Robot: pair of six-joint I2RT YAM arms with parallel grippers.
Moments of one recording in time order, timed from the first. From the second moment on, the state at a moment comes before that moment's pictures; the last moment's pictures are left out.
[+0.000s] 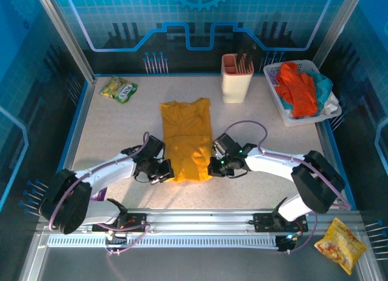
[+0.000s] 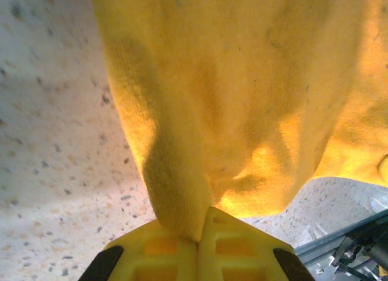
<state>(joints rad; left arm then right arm) -0.52 1.28 0.59 -0.53 0.42 -0.92 0.75 1.49 0.76 -0.41 -0.32 0.79</state>
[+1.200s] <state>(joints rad) -0.59 1.16 0.89 -0.60 0.30 -1.14 0.52 1.40 1.12 -0.65 -0.39 0.72</state>
